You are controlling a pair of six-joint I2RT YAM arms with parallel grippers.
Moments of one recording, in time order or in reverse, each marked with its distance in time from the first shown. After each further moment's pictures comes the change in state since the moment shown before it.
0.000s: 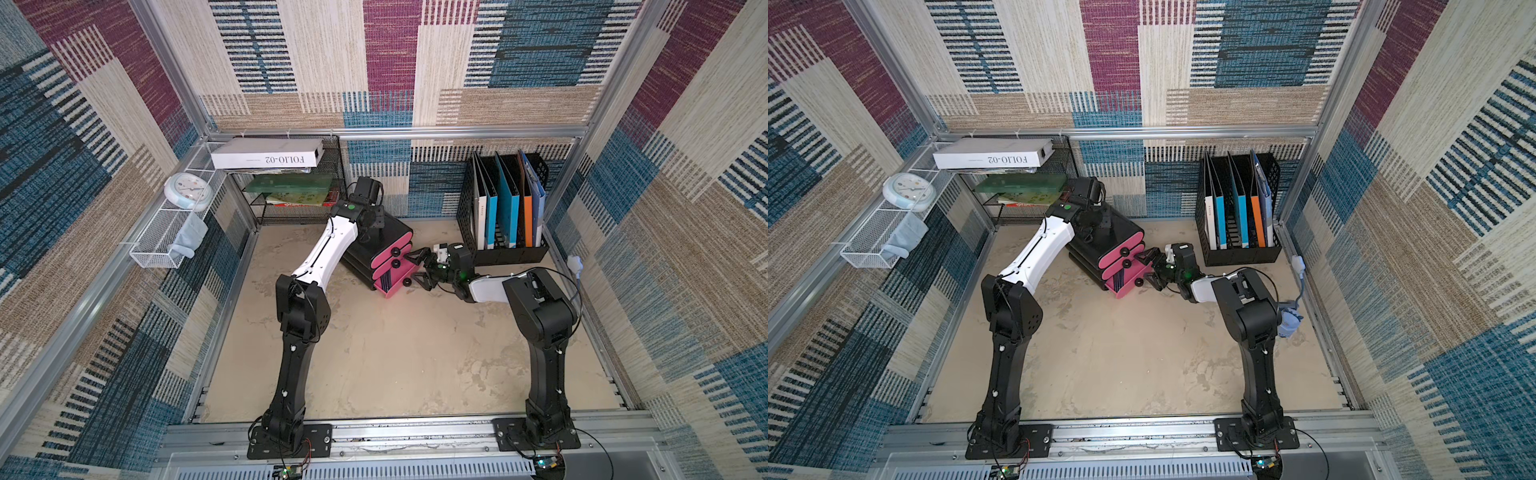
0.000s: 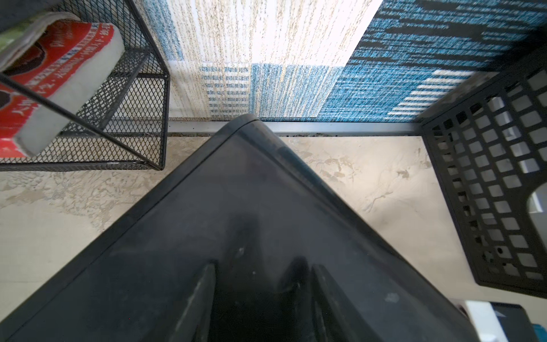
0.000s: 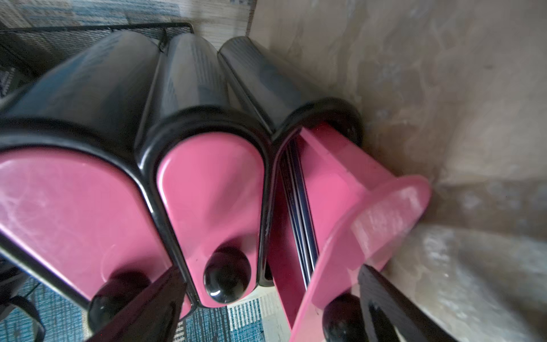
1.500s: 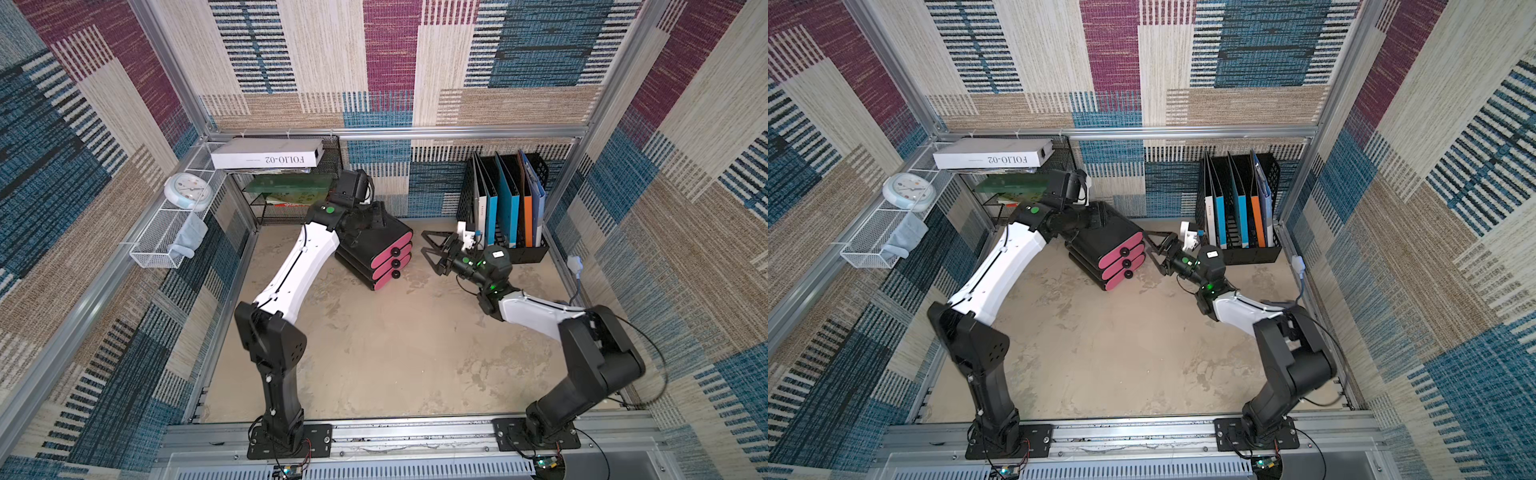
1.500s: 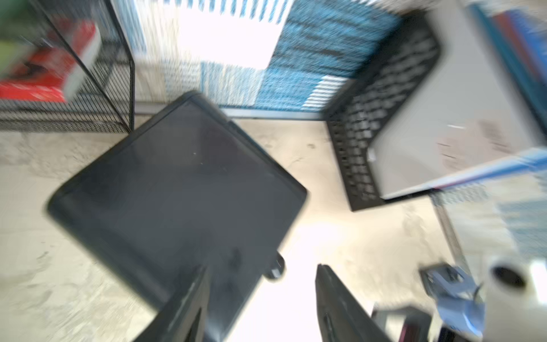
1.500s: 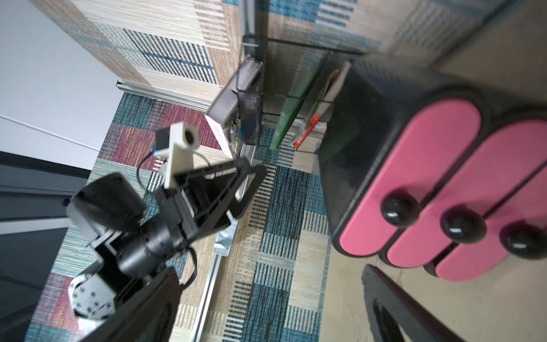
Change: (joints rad) left arm -0.060 -0.492 -0.296 -0.028 0.134 -0.047; right arm -0.009 -0.579 -0.174 0.039 0.080 -0.082
